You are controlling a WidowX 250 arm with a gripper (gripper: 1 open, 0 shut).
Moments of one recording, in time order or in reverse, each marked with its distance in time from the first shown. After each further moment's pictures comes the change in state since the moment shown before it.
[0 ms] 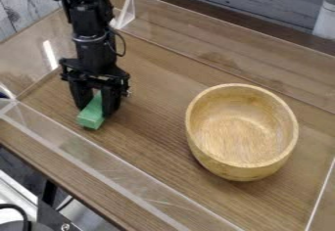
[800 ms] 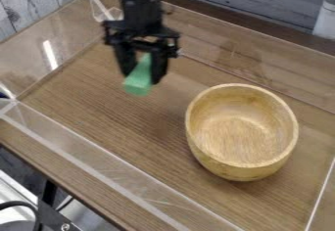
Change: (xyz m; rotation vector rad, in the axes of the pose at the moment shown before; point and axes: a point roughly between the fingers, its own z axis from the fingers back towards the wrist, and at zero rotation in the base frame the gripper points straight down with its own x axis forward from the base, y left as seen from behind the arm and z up) arm 0.024 -0.082 0.056 -0.053 -0.057 -0.084
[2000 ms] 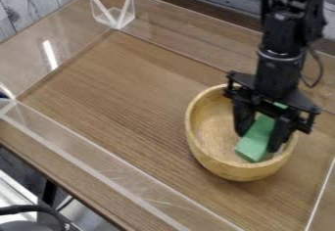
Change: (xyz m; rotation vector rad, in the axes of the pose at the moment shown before) arm -0.008 -0.121 -0.035 0.002 0.026 -0.201
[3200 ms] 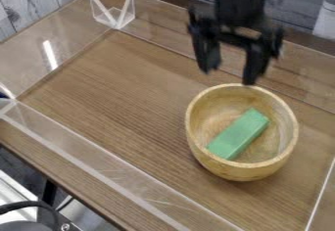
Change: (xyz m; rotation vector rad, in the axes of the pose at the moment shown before) arm -0.011 0.044 0.088 -0.013 -0.151 0.091
